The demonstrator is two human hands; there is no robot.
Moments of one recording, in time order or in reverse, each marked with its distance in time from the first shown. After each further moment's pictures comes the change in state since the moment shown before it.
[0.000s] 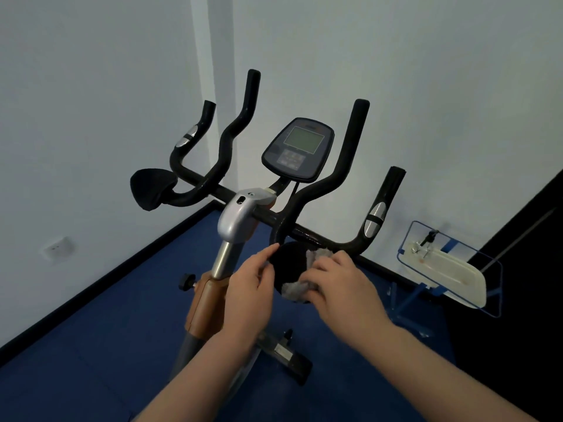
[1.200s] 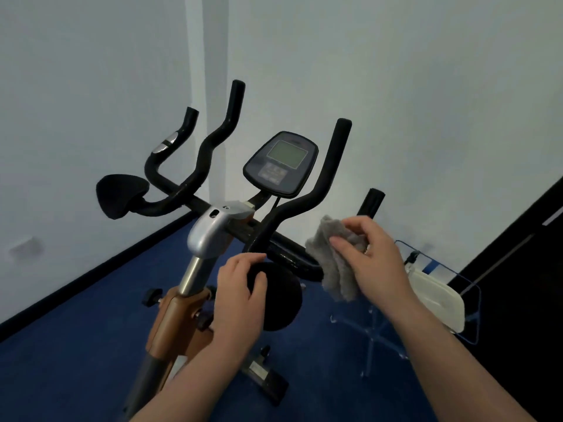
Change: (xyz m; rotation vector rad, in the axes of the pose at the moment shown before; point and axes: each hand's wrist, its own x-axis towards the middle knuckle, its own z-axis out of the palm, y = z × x) left_hand 0.017 0.017 0.039 0.172 0.119 0.138; right_hand 0.040 0.070 -0.062 0.647 0.253 0.337
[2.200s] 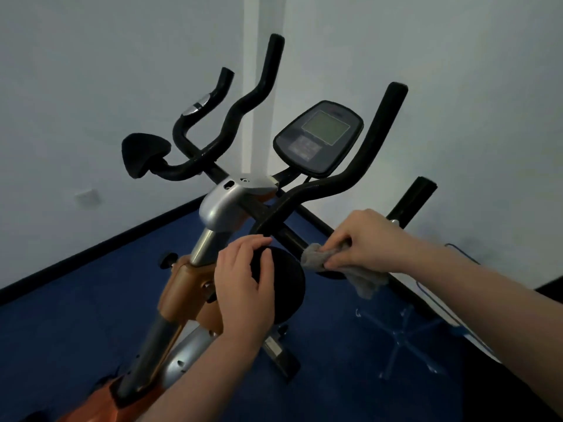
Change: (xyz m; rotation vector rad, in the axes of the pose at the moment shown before) left_hand -0.004 -0.003 0.040 0.198 0.386 0.017; right_hand 0.091 0.037 0.020 -0.564 -0.811 -0.351
